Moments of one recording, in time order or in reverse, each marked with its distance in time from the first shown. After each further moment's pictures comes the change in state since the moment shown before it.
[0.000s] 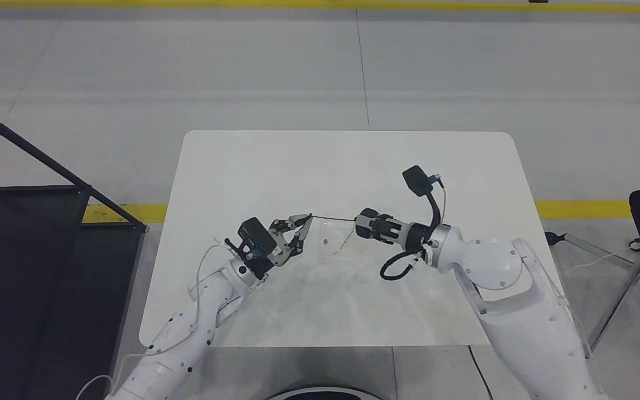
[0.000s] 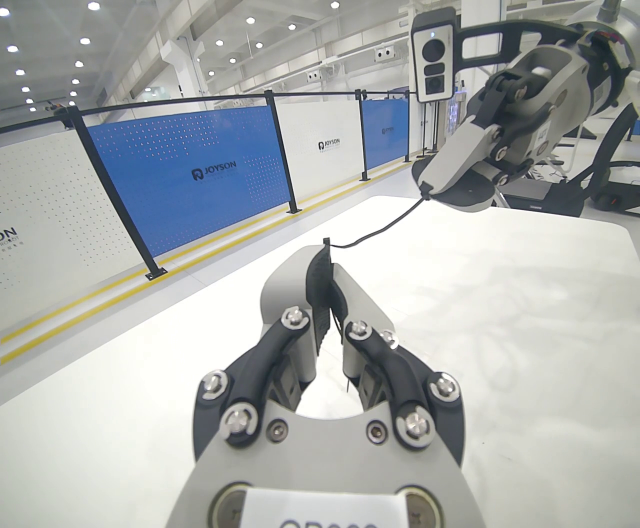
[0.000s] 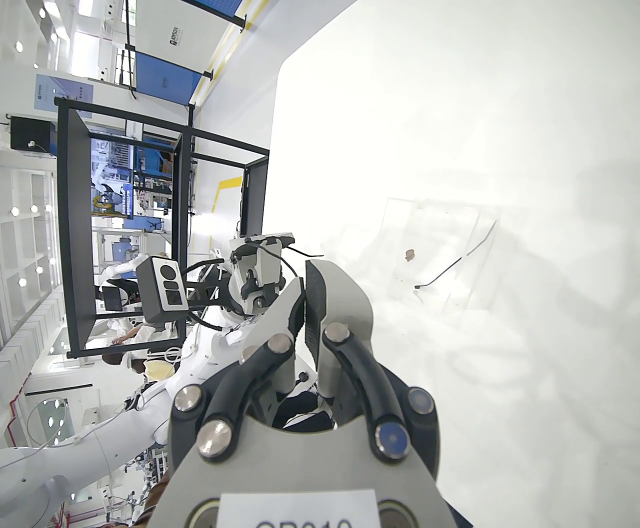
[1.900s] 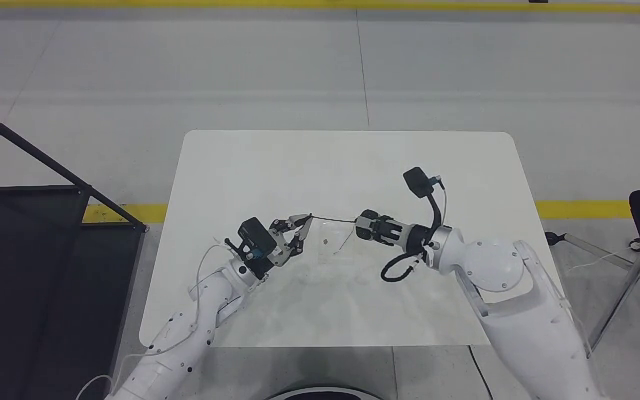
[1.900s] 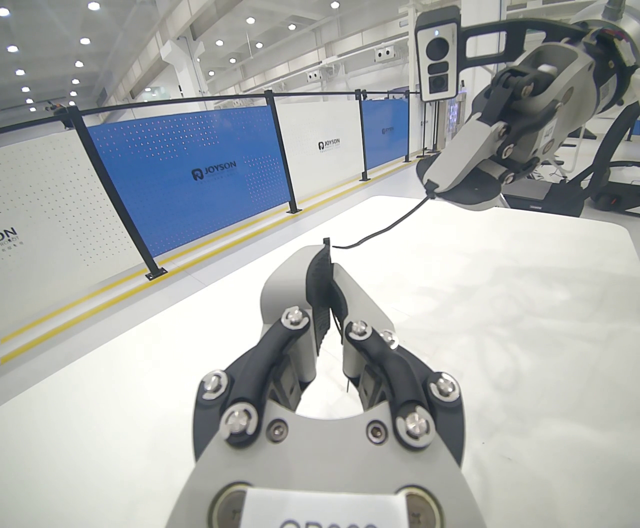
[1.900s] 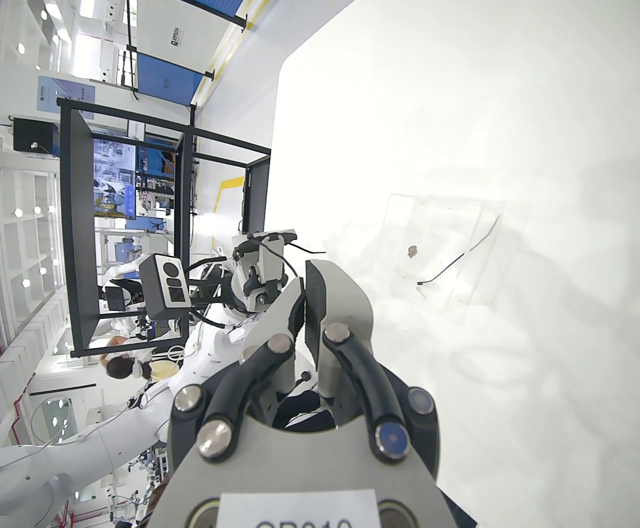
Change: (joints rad) left arm 0.000 0.000 0.000 0.000 0.000 0.000 0.000; right arm -0.011 0.005 0.004 -0.015 0.008 0.006 -0.001
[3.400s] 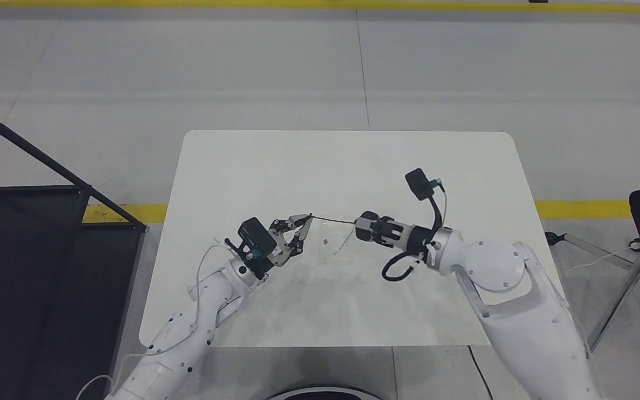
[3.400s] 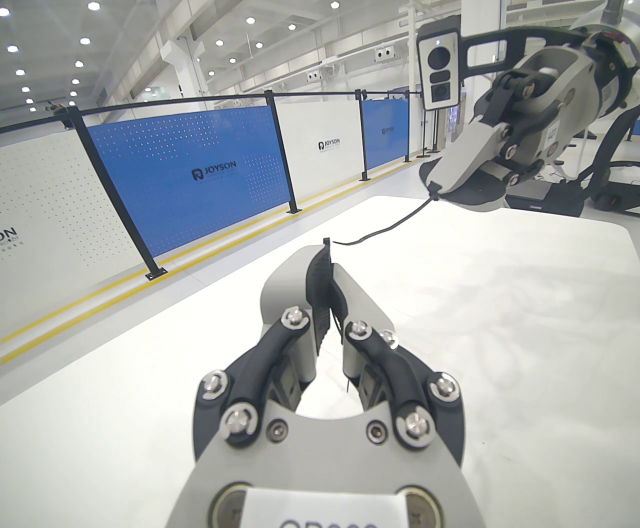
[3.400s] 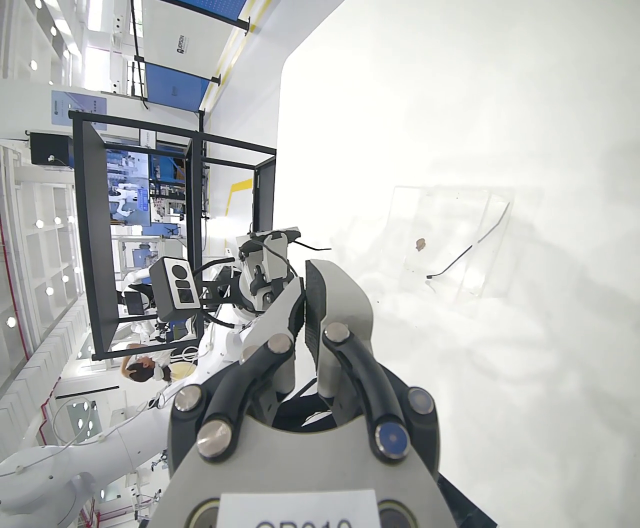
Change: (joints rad) left arm 0.000 0.000 0.000 0.000 0.000 0.000 0.000; right arm -0.006 0.000 0.003 0.009 0.056 0.024 -0.011
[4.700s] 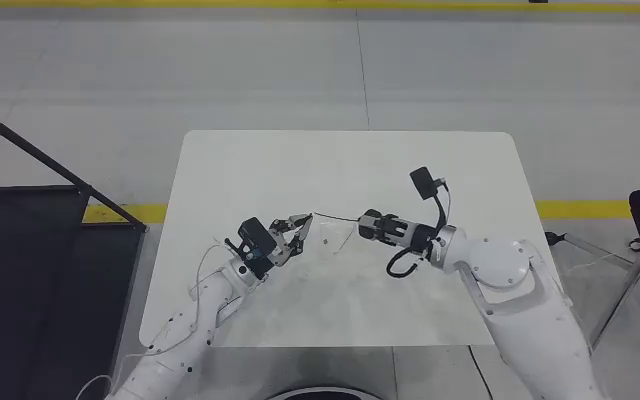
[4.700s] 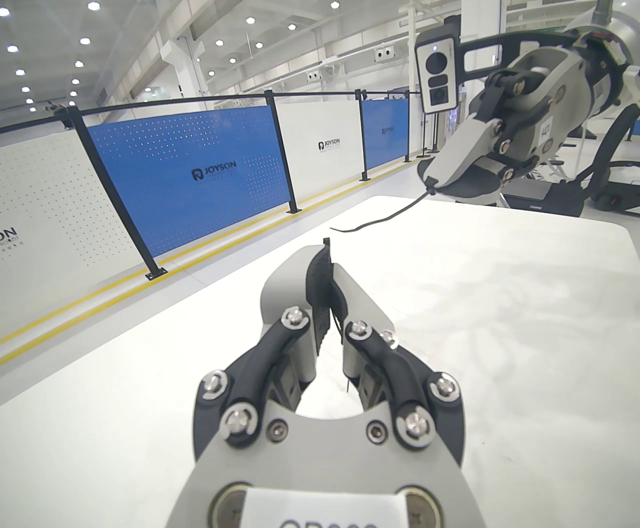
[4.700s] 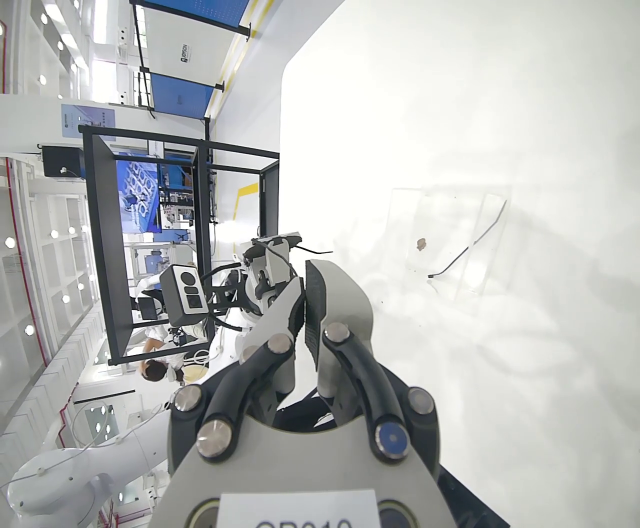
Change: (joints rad) left arm 0.000 0.000 0.000 0.000 0.000 0.000 0.000; right arm -0.002 0.005 0.016 0.008 0.031 0.012 0.005
